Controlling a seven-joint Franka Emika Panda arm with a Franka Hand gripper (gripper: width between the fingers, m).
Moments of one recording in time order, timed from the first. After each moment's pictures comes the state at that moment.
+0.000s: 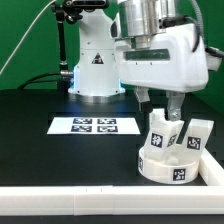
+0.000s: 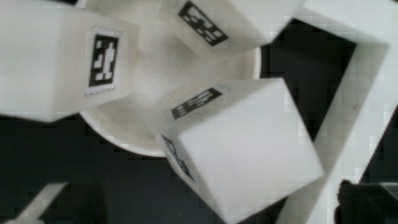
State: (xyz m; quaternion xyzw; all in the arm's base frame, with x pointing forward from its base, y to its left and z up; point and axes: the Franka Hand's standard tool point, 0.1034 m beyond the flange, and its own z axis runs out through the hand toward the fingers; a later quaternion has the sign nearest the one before) arm 0.585 0.059 0.104 -0.83 0.55 -0.01 0.08
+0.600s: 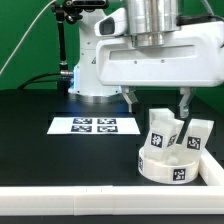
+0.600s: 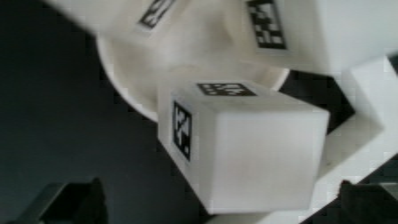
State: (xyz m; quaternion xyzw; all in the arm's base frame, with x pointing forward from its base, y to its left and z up) arm 0.588 0.057 0.104 -0.96 0.28 -0.04 0.05
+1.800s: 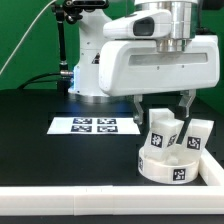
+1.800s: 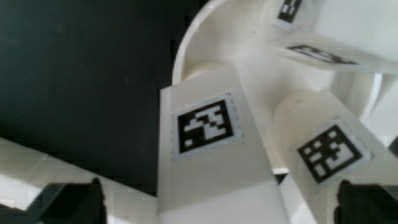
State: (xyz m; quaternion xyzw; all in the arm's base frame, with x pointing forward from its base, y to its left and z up) arm 0.582 0.064 0.094 -0.97 -0.22 -0.04 -0.01
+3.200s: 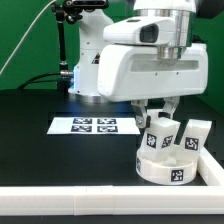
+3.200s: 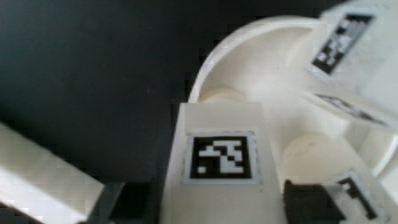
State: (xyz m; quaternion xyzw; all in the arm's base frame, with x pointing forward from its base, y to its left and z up) arm 0.580 0.049 0.086 -0.98 -0.20 -0.03 -0.03
